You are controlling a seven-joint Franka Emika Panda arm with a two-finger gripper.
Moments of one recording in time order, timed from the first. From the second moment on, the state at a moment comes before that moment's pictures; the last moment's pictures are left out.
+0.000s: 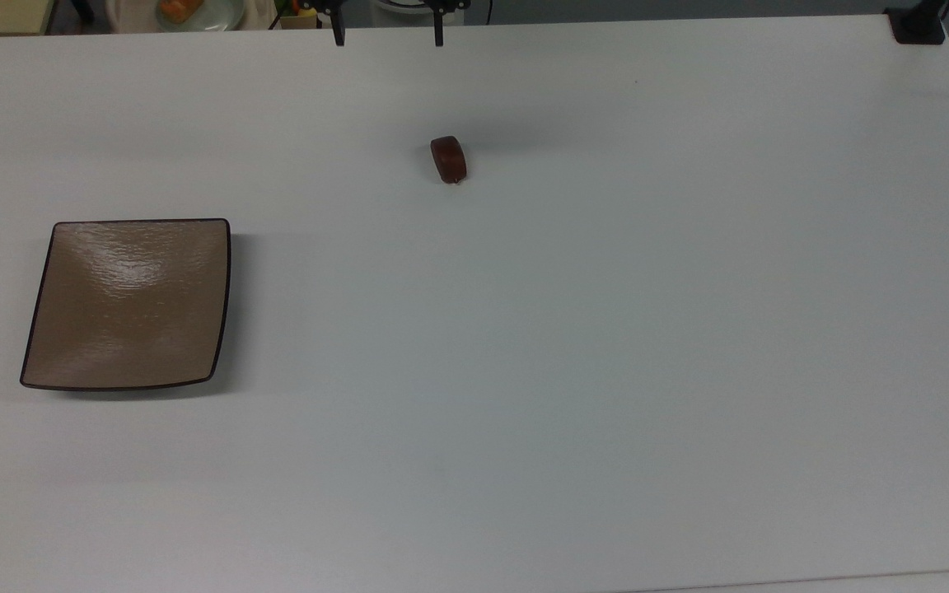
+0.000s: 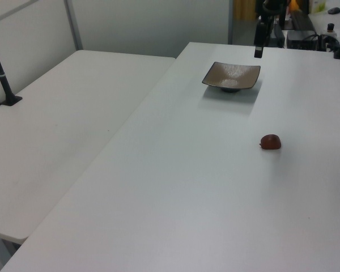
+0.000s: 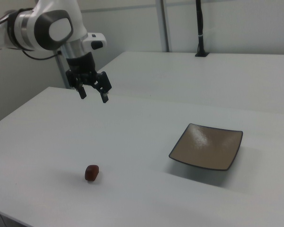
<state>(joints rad) 0.11 -0.06 0.00 -1.75 0.00 1.77 0.02</state>
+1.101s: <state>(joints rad) 0.10 -0.03 -0.01 -2.00 -0.06 1.79 -0.21</state>
